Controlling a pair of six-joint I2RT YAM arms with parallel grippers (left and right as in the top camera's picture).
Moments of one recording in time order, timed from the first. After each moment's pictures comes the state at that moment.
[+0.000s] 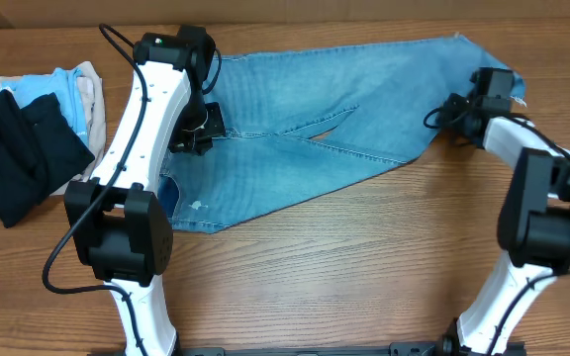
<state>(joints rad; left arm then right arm) -0.17 2.09 1.95 -1.51 -0.03 -0.44 -0.19 2.09 1.34 -0.24 -0.07 0.33</state>
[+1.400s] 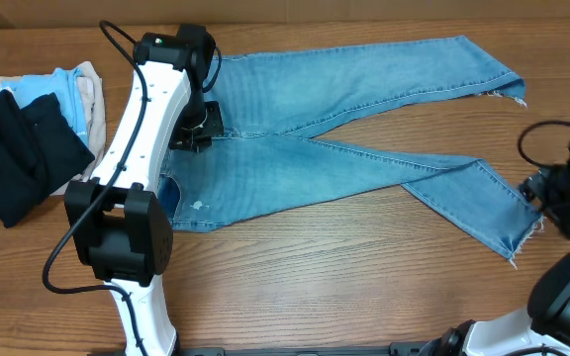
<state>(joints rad) -0.17 2.09 1.95 -1.49 -0.06 -0.41 -0.55 1.74 1.29 -1.11 0.21 0.50</state>
